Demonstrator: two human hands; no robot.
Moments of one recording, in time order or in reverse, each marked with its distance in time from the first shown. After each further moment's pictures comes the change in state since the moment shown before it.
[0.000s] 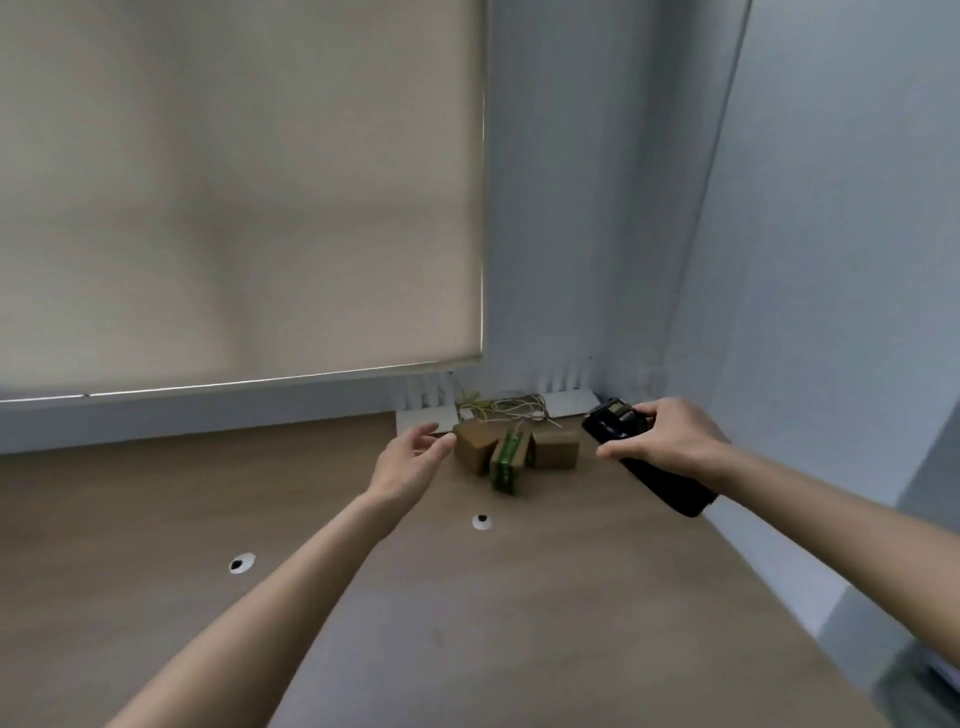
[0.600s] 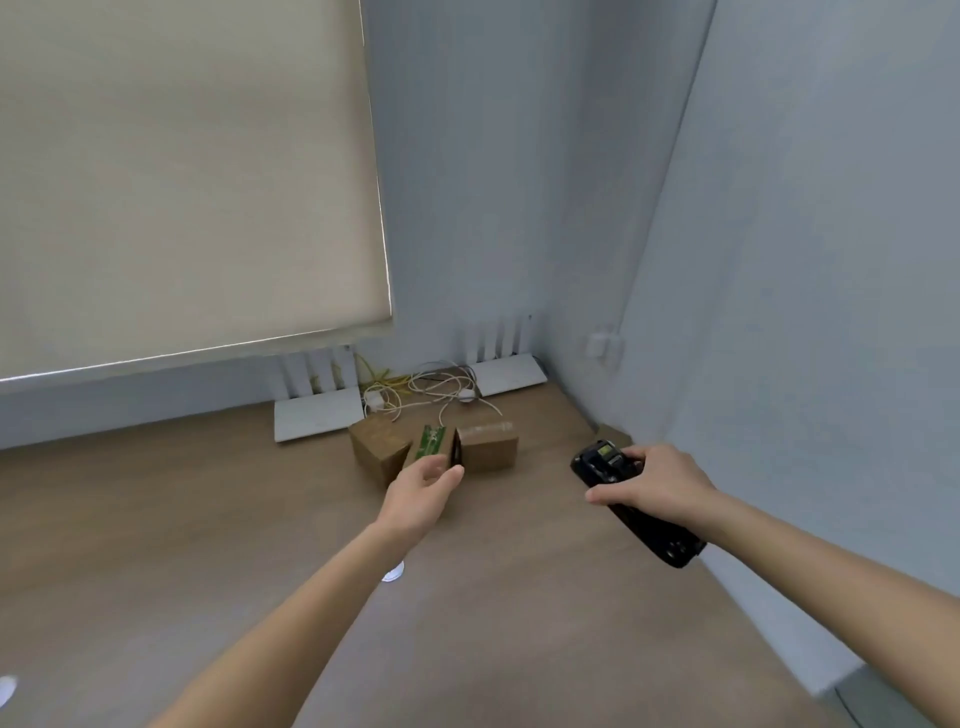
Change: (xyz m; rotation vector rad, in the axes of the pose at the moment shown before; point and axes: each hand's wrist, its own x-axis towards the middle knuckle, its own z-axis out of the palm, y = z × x) left_hand 0.265 -0.093 0.224 0.065 -0.273 -0.194; right_hand 0.262 0.160 0.071 0.029 -0.141 0.275
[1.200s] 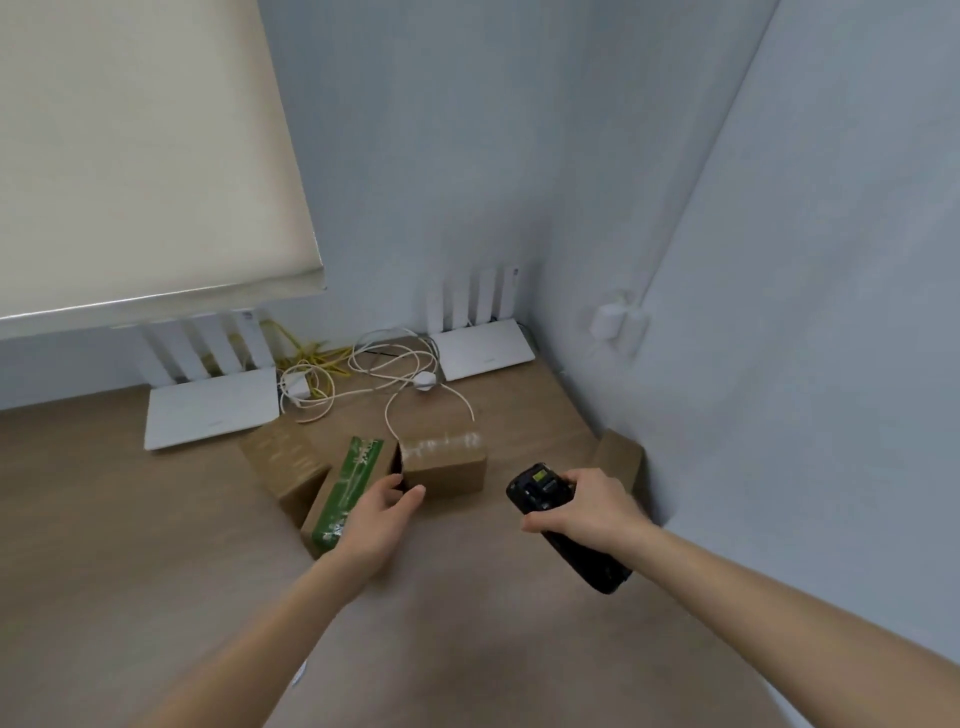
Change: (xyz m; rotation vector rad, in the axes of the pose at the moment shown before) left_hand 0.249 -0.073 0.097 -0.010 0.001 -0.277; right_hand 0.276 0.040 0.091 -0.057 -0.202 0.082
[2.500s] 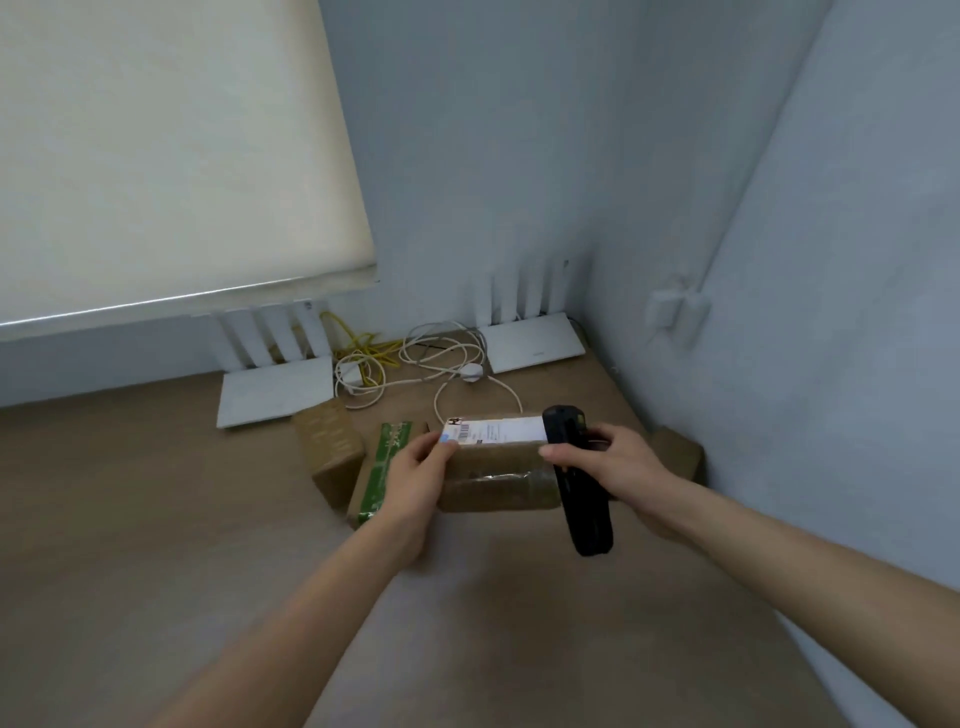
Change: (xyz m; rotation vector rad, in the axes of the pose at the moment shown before) left_hand -0.014 0.022 0.012 -0.448 0.164 0.003; right_hand 0.019 -0.007 0.004 0.594 -0.116 -0.229
